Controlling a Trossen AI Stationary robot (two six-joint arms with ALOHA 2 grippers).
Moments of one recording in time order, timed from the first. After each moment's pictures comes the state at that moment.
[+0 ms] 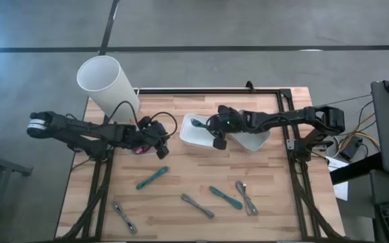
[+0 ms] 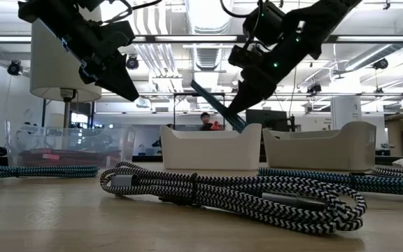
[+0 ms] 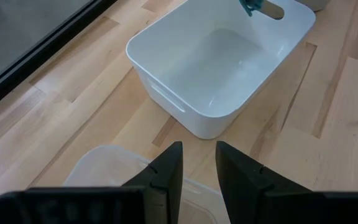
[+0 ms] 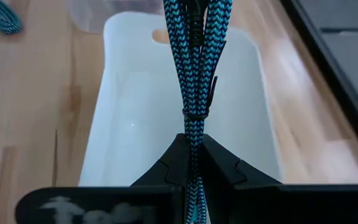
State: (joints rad) left arm -0.05 1.12 0.71 -0.36 -0.46 -0.42; right arm -0.20 1.59 0.91 -0.04 0.08 -0.11
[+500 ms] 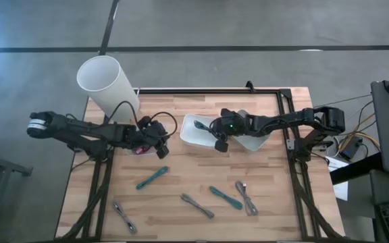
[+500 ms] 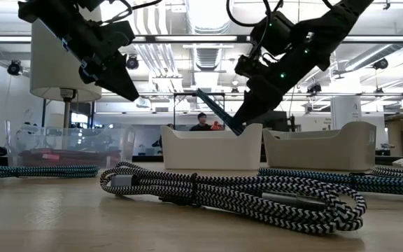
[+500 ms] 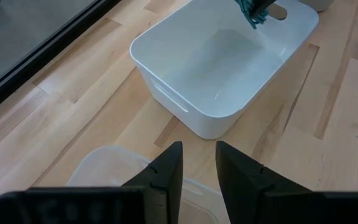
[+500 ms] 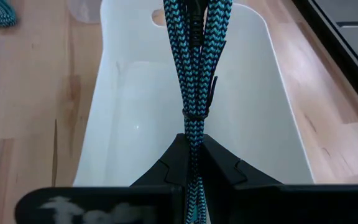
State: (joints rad) left arm -0.05 1.12 0.71 -0.36 -0.47 -0.42; right arm -0.20 1.59 0.80 0.09 0.08 -0.06
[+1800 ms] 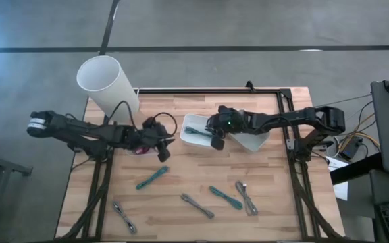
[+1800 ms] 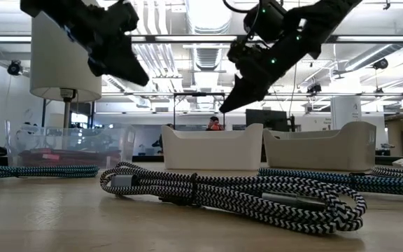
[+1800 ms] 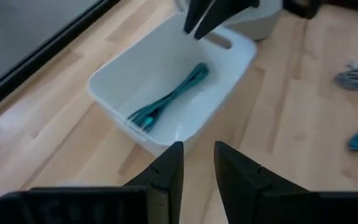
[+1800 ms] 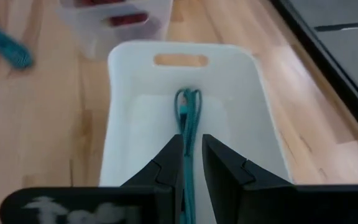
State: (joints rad) left arm -0.09 1.12 0.74 -0.27 -0.41 -0.36; right arm -0.19 1.58 0.91 0.01 0.08 -0.01
